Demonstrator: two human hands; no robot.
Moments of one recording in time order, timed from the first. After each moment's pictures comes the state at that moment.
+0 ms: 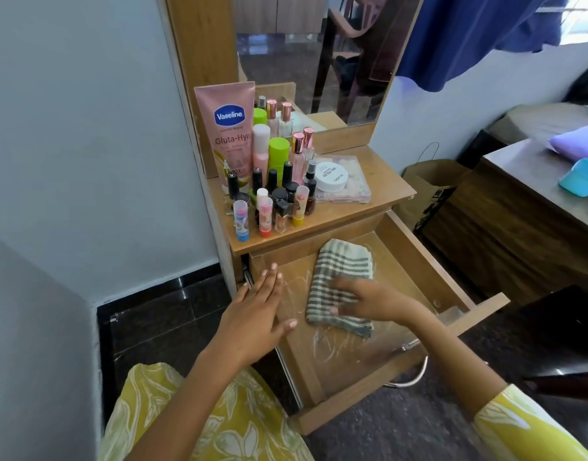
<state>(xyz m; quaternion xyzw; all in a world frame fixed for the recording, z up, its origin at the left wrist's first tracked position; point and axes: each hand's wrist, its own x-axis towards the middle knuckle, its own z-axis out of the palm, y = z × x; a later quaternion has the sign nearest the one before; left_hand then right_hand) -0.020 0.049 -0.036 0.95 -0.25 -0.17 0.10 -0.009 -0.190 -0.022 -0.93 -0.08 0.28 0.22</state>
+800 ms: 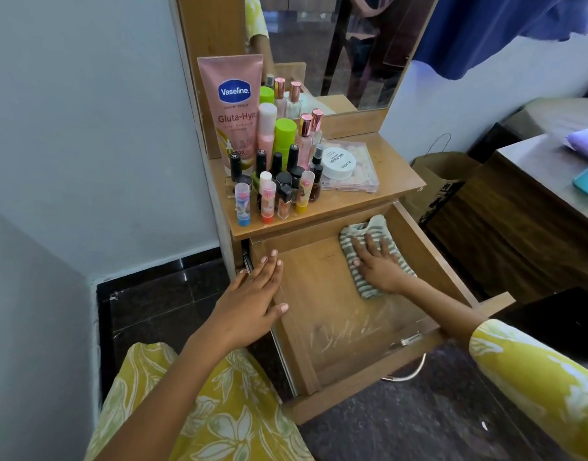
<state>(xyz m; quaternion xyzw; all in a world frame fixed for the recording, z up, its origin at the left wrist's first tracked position) -0.018 0.053 -0.038 0.94 -0.26 -0.20 0.13 0.036 -0.238 -0.077 -0.96 0.04 0.25 0.11</state>
